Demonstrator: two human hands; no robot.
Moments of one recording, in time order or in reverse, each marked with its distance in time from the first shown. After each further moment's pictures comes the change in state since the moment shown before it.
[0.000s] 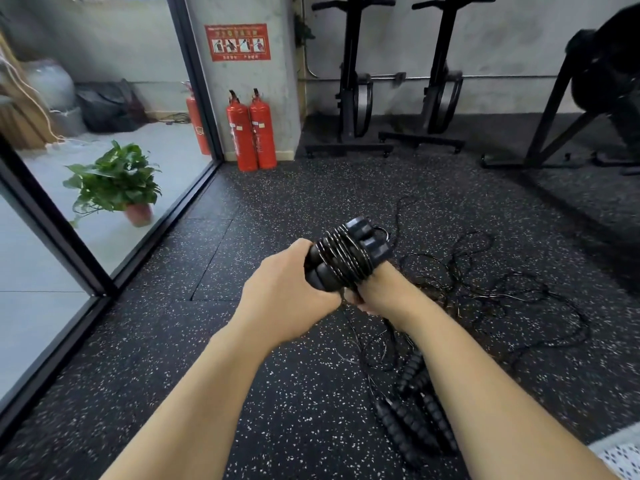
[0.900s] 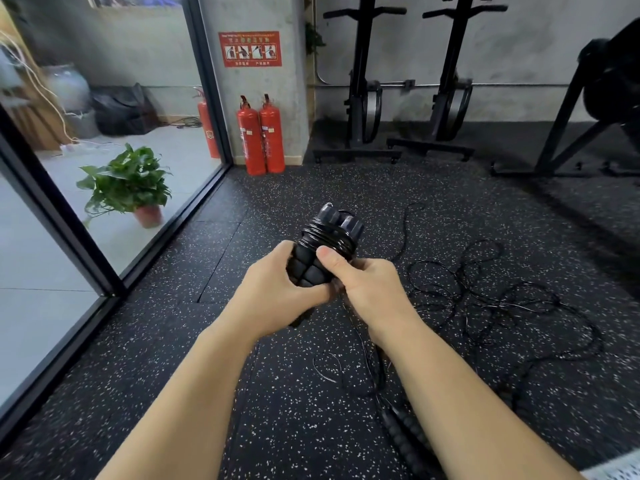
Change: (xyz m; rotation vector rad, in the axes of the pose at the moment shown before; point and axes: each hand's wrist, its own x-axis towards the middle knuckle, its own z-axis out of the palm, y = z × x) left_hand 0.007 -0.022 -0.016 -0.153 -0.024 -0.170; right_hand -0.012 -0.029 0.035 0.369 0.235 -0.022
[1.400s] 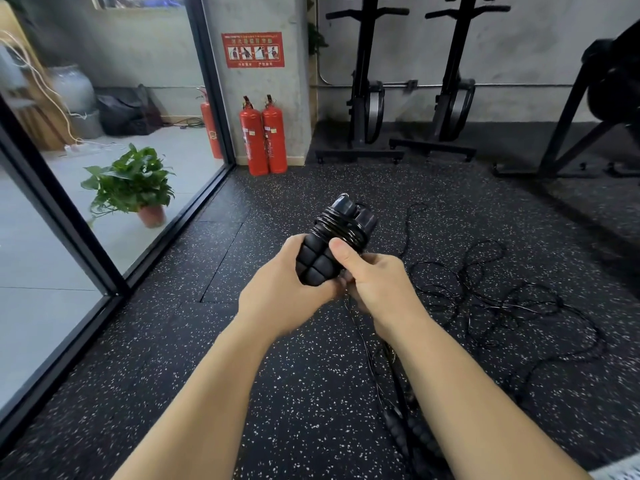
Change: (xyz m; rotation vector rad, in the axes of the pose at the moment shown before) left_hand 0.002 -0.005 0.010 0.020 0.031 0.008; right_hand -0.007 -0.012 -0.003 0.084 -0.008 -0.023
